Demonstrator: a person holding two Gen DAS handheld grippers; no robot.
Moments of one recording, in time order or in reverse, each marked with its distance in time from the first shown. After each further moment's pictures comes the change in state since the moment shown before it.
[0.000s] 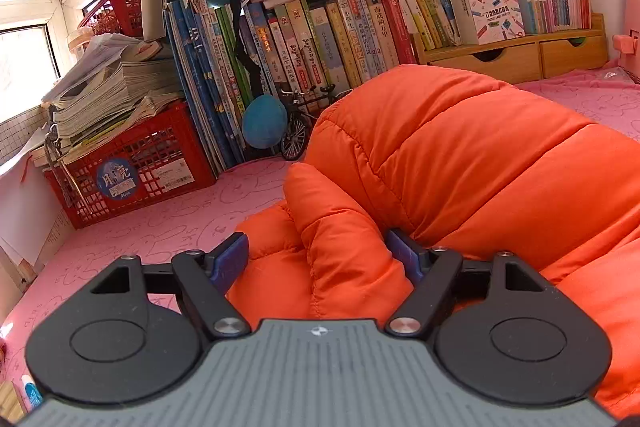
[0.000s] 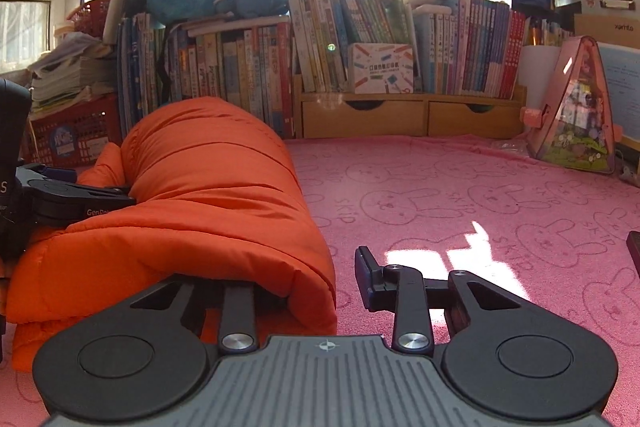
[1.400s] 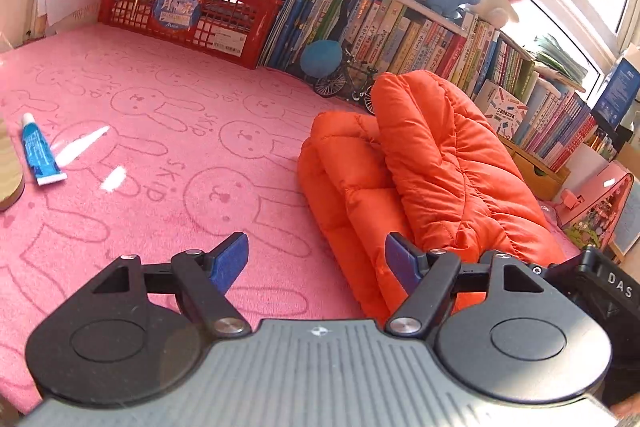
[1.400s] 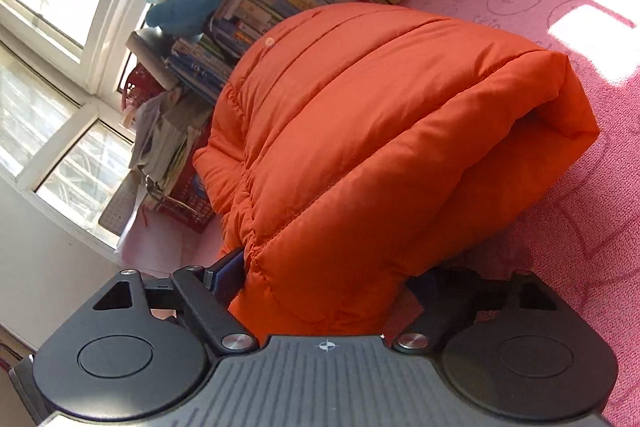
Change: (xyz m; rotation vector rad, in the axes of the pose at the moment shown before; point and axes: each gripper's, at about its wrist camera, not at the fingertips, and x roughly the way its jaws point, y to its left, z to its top) left arm -0.095 0.135 -0.091 -0.730 0.172 -0.336; right arm 0.019 0.036 -0.007 0.628 0.323 0.518
